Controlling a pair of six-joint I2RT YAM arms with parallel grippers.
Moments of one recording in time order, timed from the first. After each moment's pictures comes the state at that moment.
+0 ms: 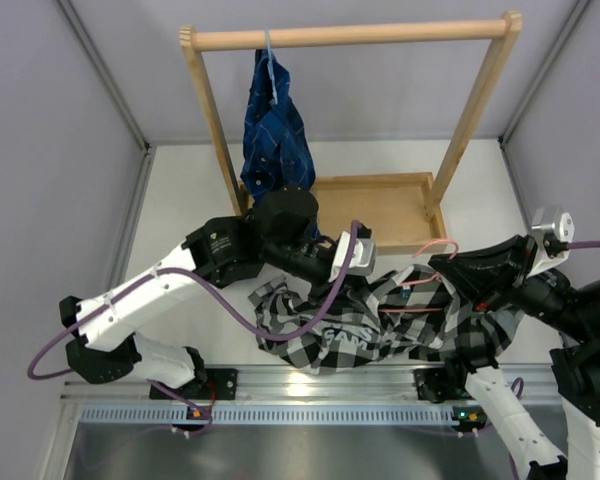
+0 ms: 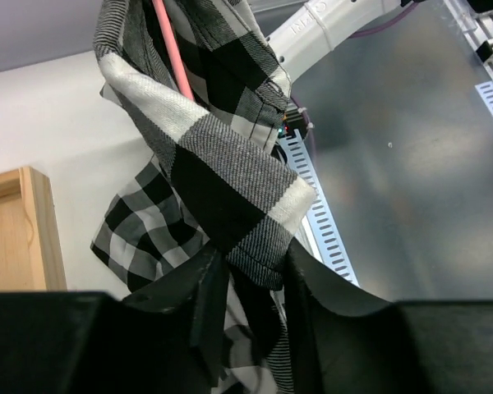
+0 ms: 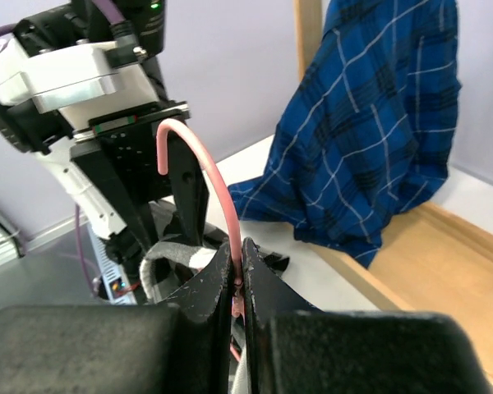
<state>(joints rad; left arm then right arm) -1.13 1.35 1.64 -0.75 0.67 0.30 0.20 0.51 1.29 -0.61 -0.79 0.28</state>
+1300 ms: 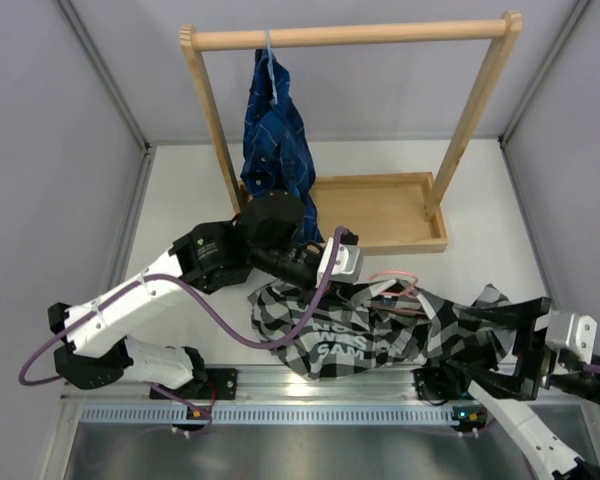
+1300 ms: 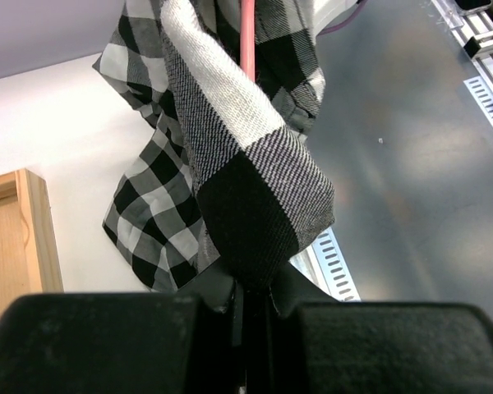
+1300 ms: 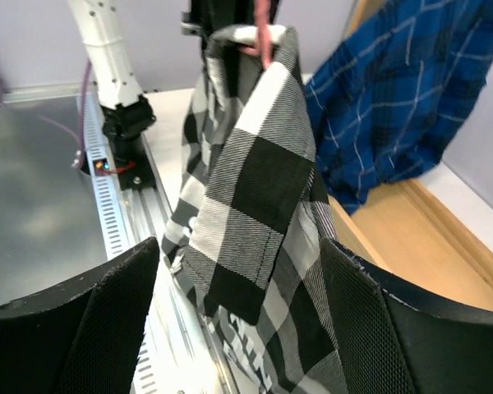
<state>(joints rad) -1.13 1.30 1.59 -0.74 0.70 0.32 0.44 0.29 1.36 -1.07 -0.72 -0.16</state>
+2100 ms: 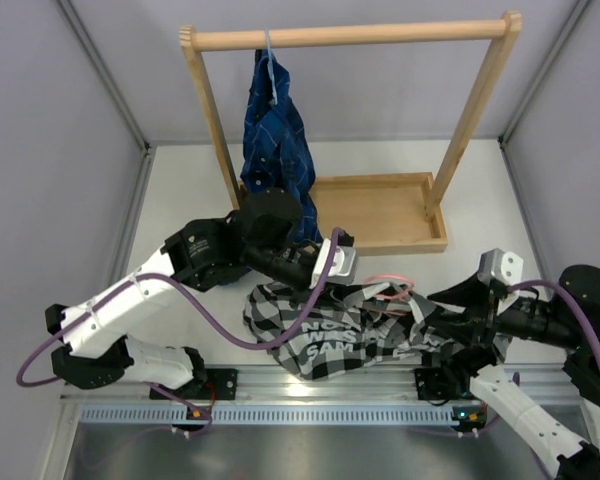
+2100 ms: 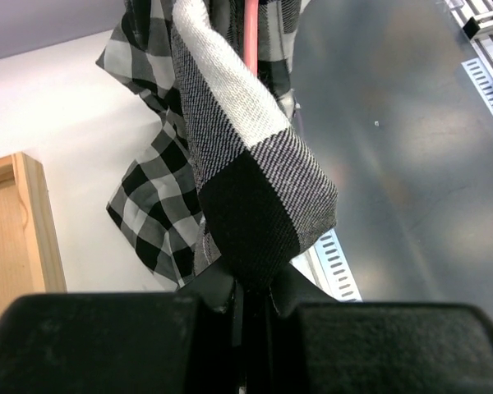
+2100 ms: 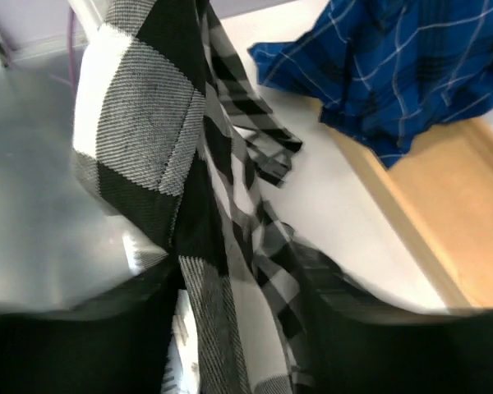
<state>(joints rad) -1.12 1.30 1.66 -0.85 0.69 0.35 0.47 0.48 1.28 -1.08 -0.71 -0.19</state>
